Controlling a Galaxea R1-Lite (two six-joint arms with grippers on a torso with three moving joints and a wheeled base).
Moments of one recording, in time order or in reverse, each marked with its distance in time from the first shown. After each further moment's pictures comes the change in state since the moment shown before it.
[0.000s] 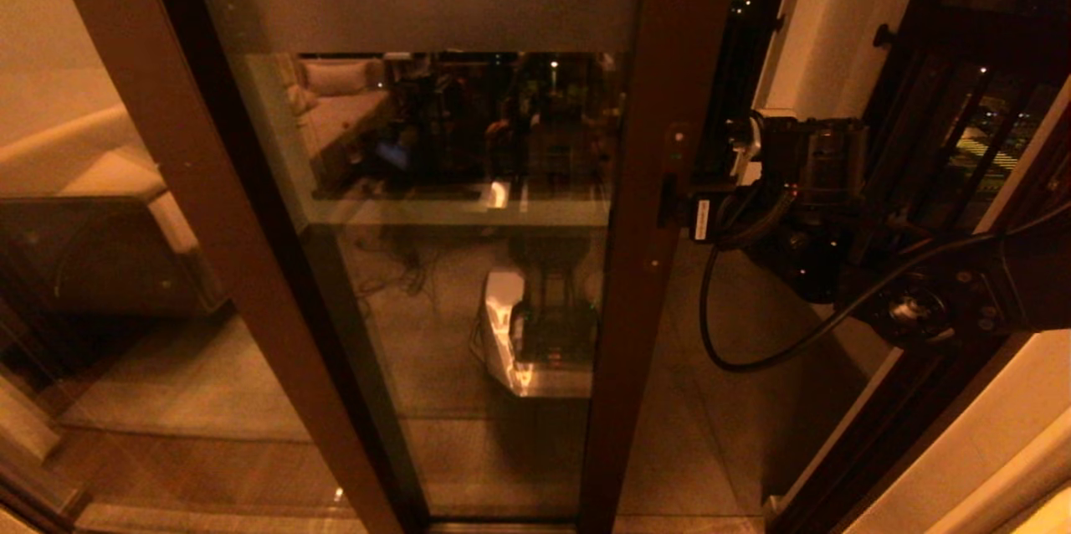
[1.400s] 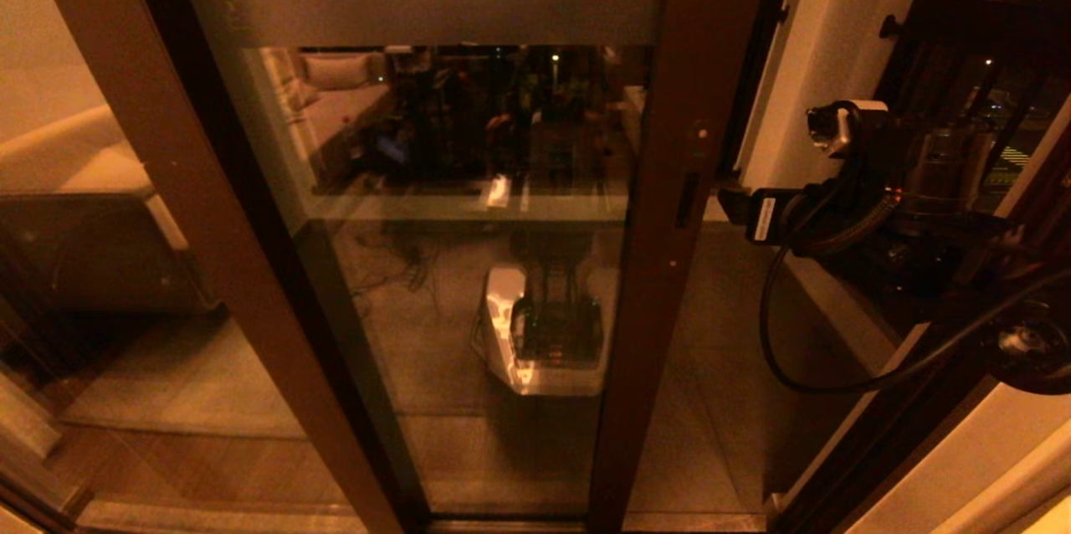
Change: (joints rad) left arm 0.000 0.000 0.000 0.000 0.000 0.000; right arm 0.021 -0.174 0.187 -0.077 0.078 -0.010
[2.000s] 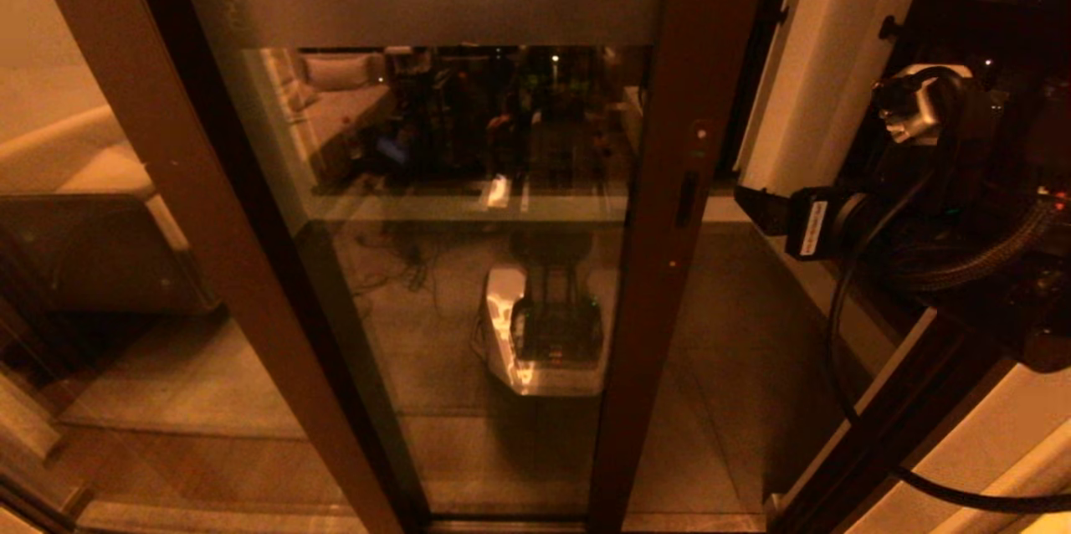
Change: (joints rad) left arm 0.000 0.000 0.000 0.000 0.000 0.000; right arm 0.118 -0.243 0.074 0.149 -0.021 -0.046
